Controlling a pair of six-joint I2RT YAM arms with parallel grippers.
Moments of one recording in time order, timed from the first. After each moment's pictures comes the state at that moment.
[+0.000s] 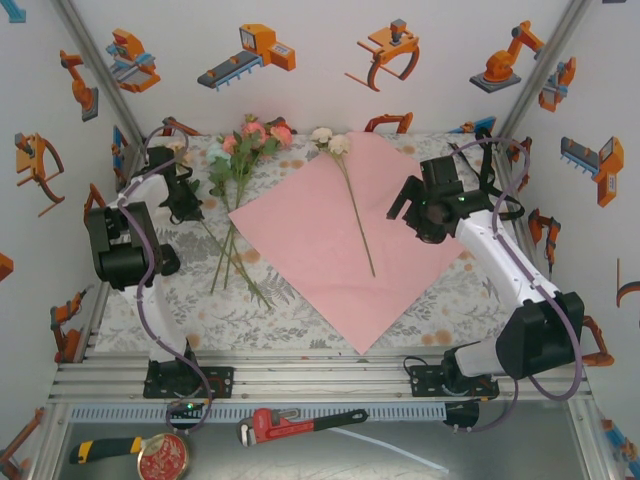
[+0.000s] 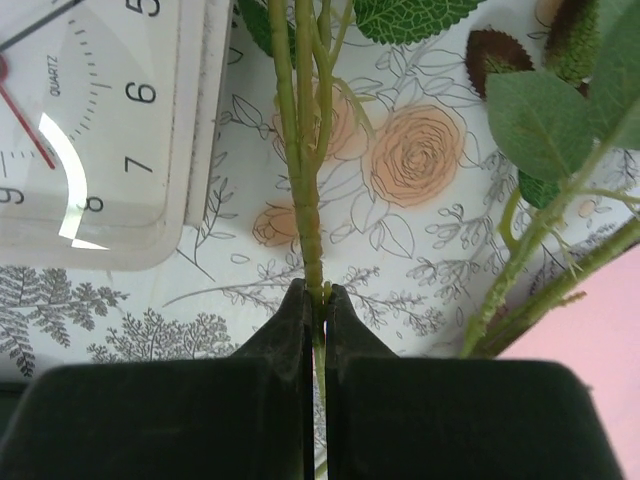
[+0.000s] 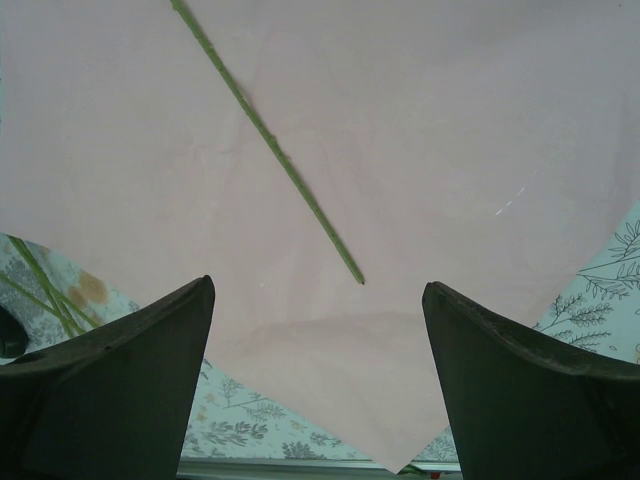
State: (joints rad) left arm 0.08 2.02 1.48 -0.57 0.08 -0.43; right arm 0.29 1.39 1.20 -0.75 0.02 0.74
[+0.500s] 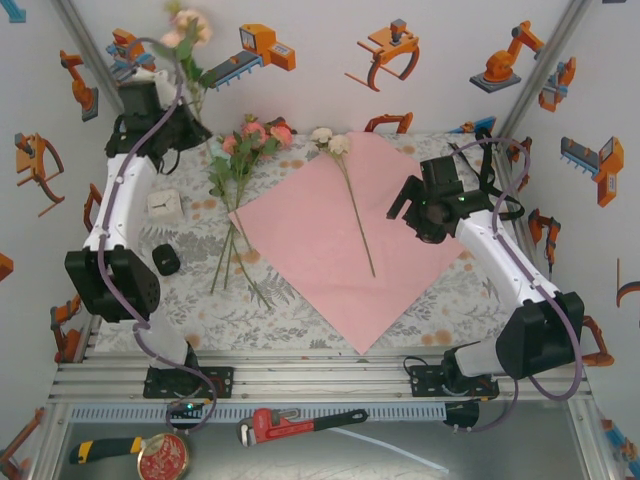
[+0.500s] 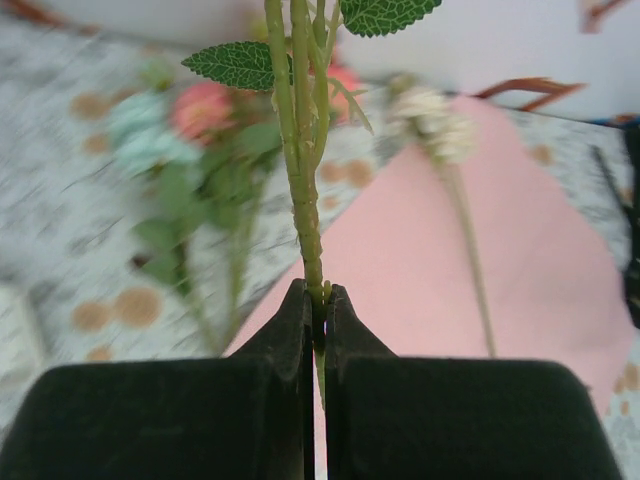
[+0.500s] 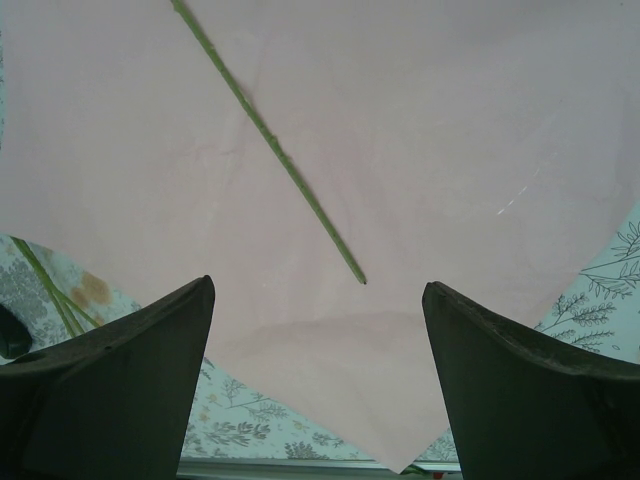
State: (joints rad) left arm -0.08 1.75 1.80 -0.50 0.29 -0.31; right arm 0.29 1.39 1.20 -0.75 0.02 0.75
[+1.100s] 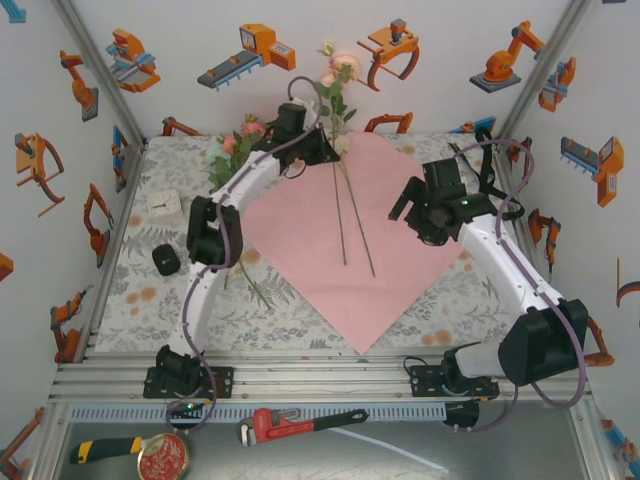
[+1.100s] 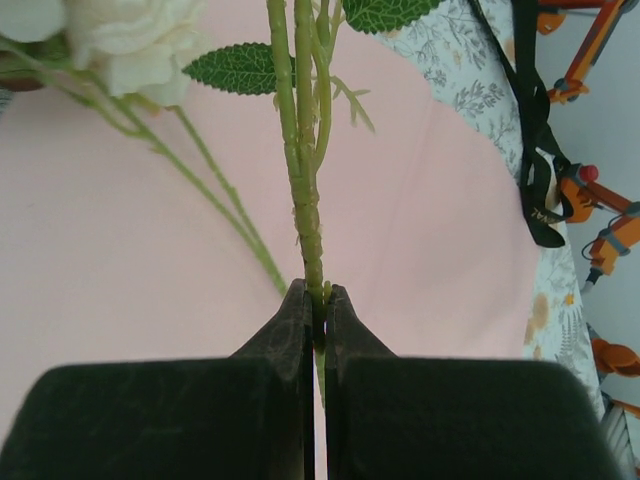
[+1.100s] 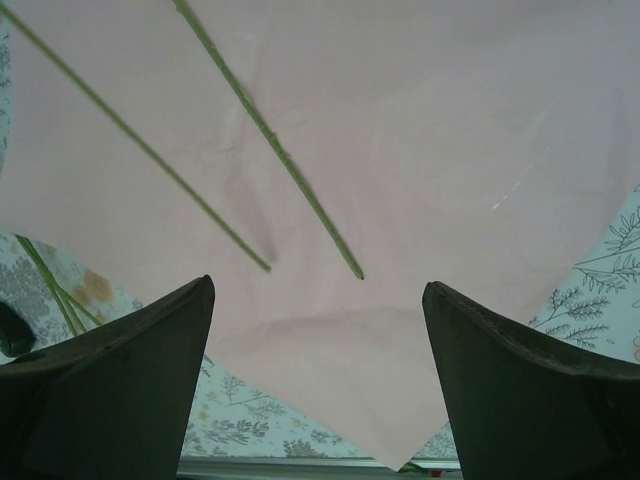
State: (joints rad) left arm -0.51 2.54 2.37 -0.35 0.36 -0.53; right arm 0.29 1.34 1.18 -0.75 0.03 0.76
